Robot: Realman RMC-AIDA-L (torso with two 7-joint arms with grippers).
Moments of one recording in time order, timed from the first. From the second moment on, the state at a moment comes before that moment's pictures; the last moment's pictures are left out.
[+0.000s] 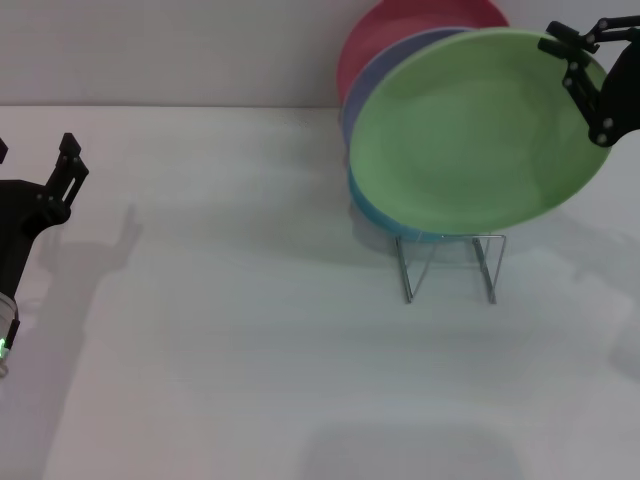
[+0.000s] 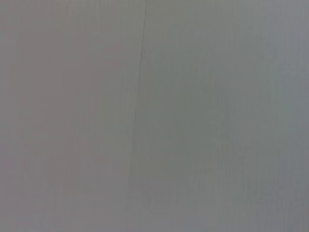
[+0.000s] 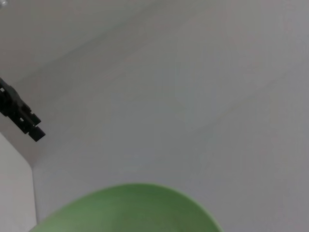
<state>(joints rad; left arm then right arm) -0.17 -2.07 2.03 0.61 -0.55 1.02 -0.06 0.34 2.05 2.26 0.93 -1.33 1.50 -2.88</state>
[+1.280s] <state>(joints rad) -0.18 -2.07 2.06 0.61 -0.56 1.01 -0.06 0.34 2.08 2.31 0.90 -1.41 1.47 -2.89</state>
